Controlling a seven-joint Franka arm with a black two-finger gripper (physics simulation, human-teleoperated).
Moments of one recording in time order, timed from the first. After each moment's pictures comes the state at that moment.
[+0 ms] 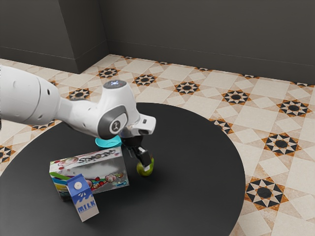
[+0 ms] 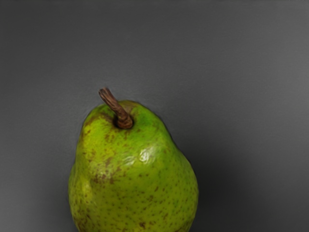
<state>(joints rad) -0.27 0.27 0.10 -2.10 -0.13 2.43 0.38</state>
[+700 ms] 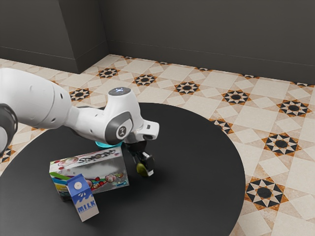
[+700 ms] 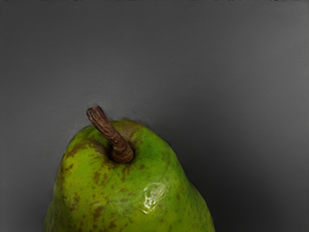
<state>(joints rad) -0.27 0.36 0.10 -2.06 -0.17 2.46 0.39</state>
